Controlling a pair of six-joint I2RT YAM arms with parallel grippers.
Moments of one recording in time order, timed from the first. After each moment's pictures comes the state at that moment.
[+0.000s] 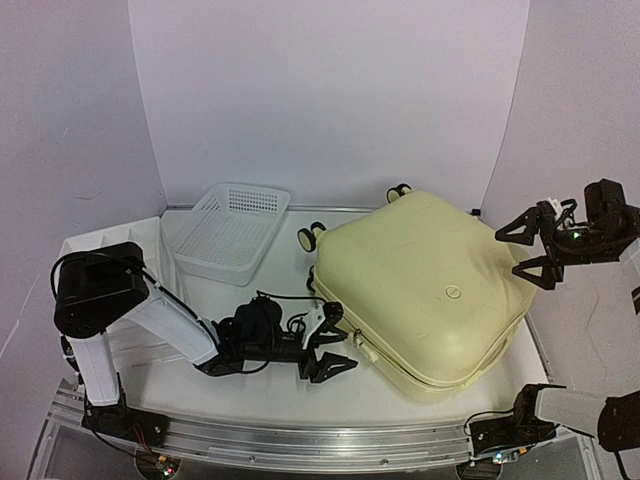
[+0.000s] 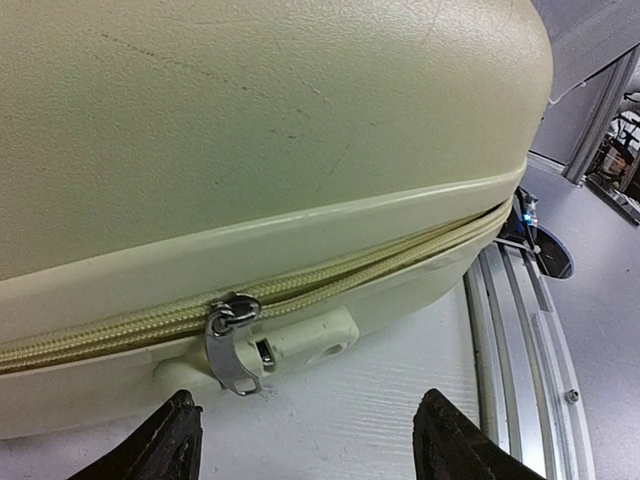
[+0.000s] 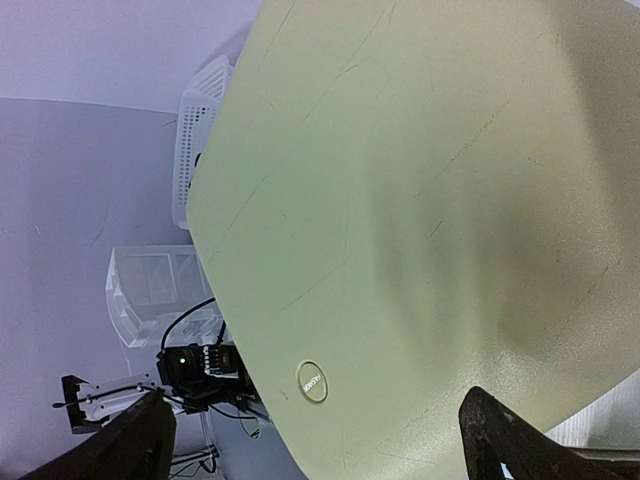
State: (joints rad) left arm -1.15 1.86 0.71 0.91 0.32 -0.07; right arm -0.19 0.97 1.22 -1.21 -0.81 0.39
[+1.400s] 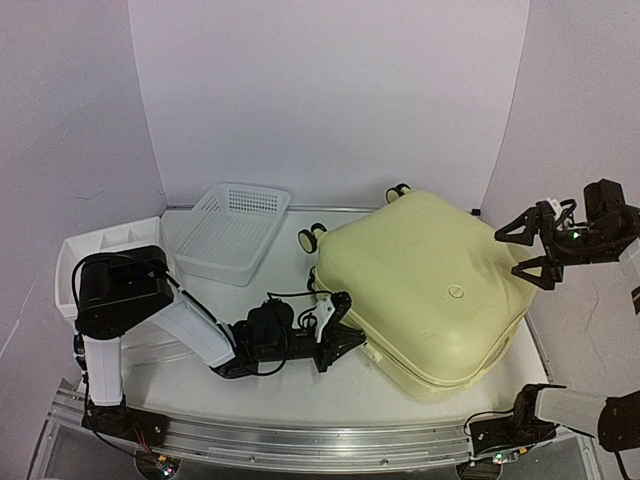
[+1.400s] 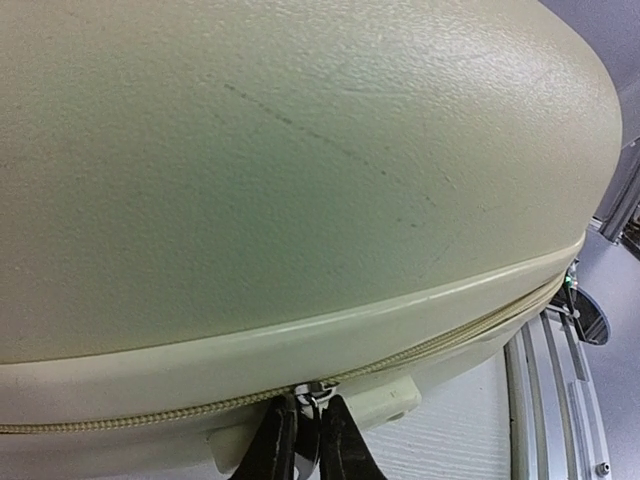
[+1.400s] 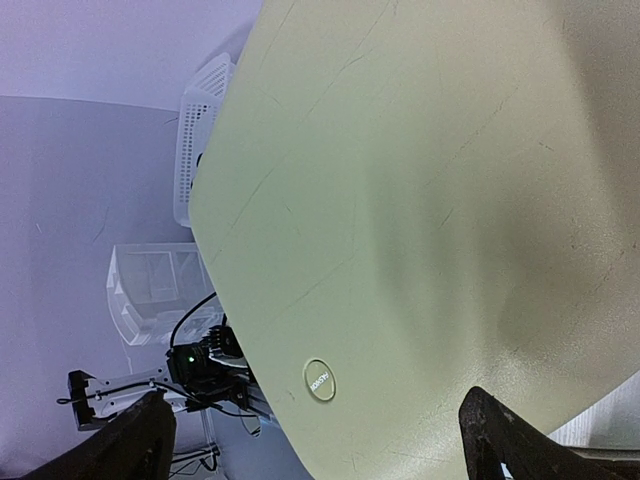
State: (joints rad) left arm -1.16 1.99 0.80 1.04 0.18 -0.14; right arm -0.19 0.97 1.21 -1.21 -0.82 0.39
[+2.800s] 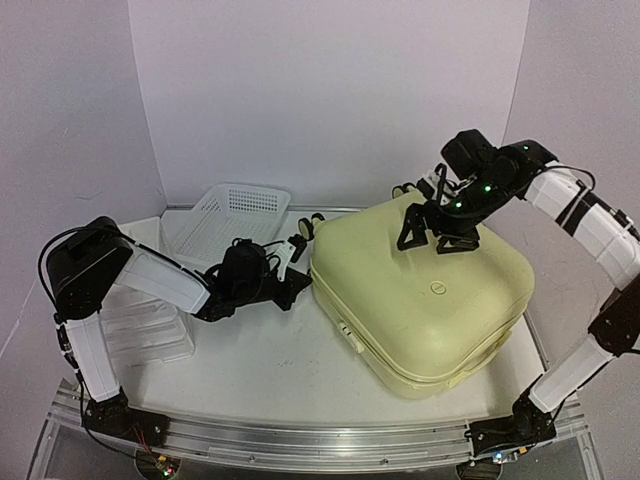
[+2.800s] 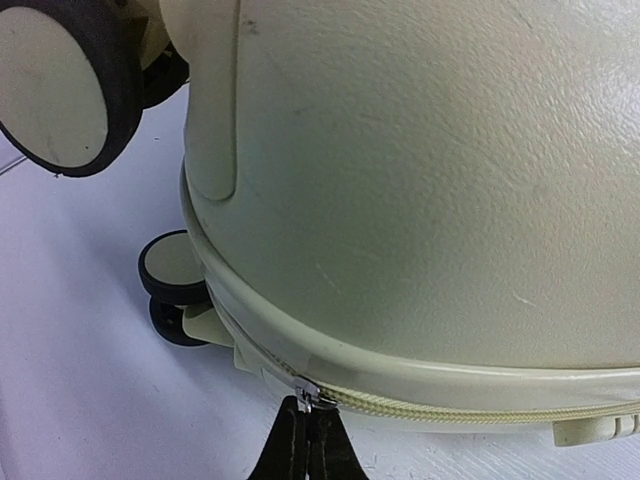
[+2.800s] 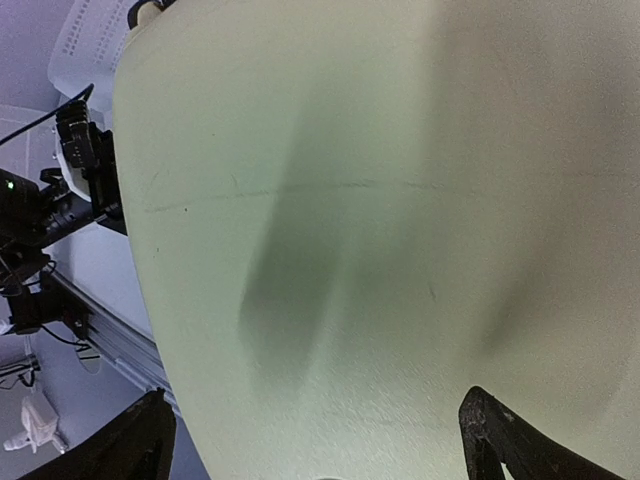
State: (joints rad) left arm -0.82 1.84 0.88 0.59 0.11 -0.08; right arm 0.54 1.49 1.63 -1.21 -0.25 0.38
